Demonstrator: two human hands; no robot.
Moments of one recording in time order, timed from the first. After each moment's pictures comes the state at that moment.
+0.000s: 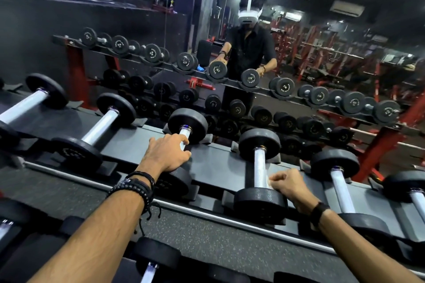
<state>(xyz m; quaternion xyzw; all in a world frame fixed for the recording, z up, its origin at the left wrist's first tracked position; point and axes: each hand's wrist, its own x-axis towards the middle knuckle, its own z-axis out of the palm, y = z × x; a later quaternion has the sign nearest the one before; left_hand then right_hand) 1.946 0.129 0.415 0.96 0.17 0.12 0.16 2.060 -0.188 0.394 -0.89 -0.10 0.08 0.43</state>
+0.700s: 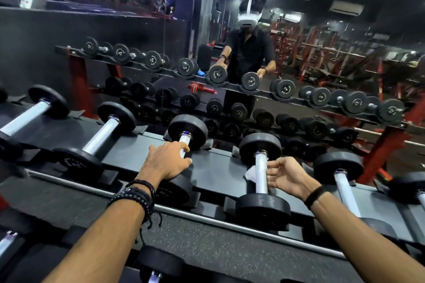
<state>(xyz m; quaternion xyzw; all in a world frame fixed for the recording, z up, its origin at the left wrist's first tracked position) 1.946 0.129 0.415 0.97 0.17 0.11 0.16 2.080 -0.166 0.429 -0.62 0.05 0.33 0.71</state>
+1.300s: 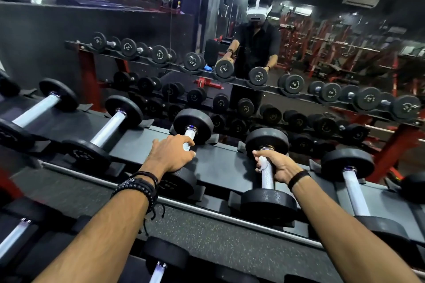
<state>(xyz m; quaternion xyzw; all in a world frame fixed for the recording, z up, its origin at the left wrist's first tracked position) 1.944 0.133 0.416 0.96 0.18 0.11 0.17 2.103 -0.124 0.411 -0.68 0.02 0.33 0.66</state>
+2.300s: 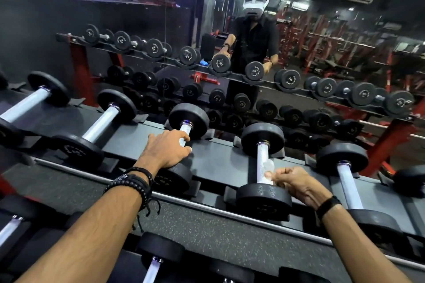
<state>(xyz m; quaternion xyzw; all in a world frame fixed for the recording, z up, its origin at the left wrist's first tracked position) 1.949 0.133 0.411 0.96 0.17 0.11 0.17 2.072 -0.200 0.394 -0.75 -0.05 0.27 0.60</state>
